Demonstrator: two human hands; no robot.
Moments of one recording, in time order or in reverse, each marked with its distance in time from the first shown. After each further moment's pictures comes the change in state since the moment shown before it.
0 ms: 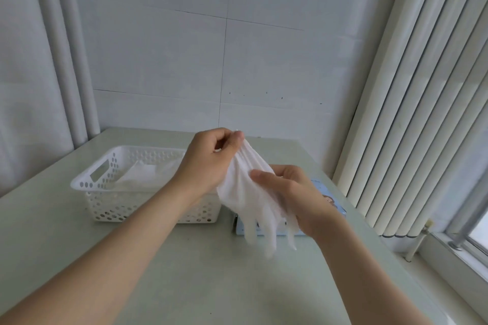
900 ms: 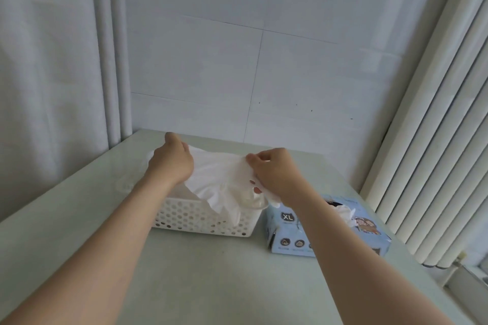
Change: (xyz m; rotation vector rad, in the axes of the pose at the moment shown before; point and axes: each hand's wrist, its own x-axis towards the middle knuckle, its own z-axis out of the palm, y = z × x) left_hand 0.036 -0.075 -0.113 0.528 0.201 -0.497; right_hand 0.096 -0.026 0.082 -0.474 0.253 0.054
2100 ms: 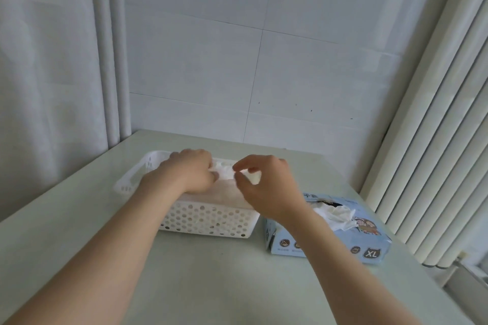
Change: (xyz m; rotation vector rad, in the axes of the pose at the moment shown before) left_hand -0.013 0.025 0.004 0.614 -0.308 0.309; right_hand -0.027 0.010 0.006 -0.372 0.064 -0.476
